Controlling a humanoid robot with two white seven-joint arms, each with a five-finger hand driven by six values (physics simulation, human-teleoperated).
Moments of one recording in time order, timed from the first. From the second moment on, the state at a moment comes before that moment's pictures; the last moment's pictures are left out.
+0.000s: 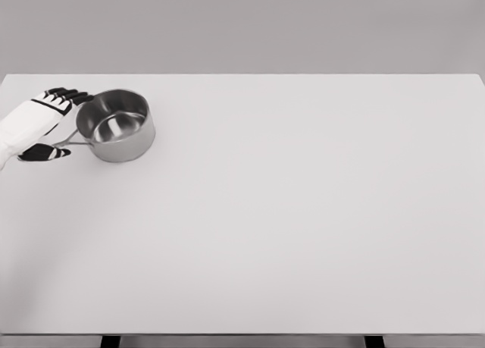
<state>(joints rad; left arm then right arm) -0.29 0.71 -0.15 -1.25 -0.64 -0.61 -0.07 0.04 0.00 -0.11 0.08 -0.06 -0.22 -0.32</state>
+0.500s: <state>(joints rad) -0.36 0.71 -0.15 -1.17 -0.67 -0.61 -0.07 0.04 0.00 -0.11 0.08 -0.06 -0.22 -0.32</state>
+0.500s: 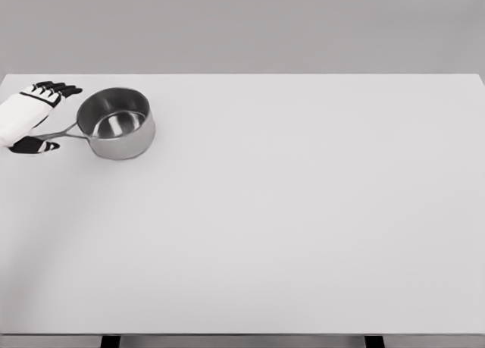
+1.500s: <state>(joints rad) -0.47 0.69 -0.15 -0.98 -0.73 -0.61 -0.08 0.04 0.00 -0.11 0.08 -0.06 -0.22 -0.32</state>
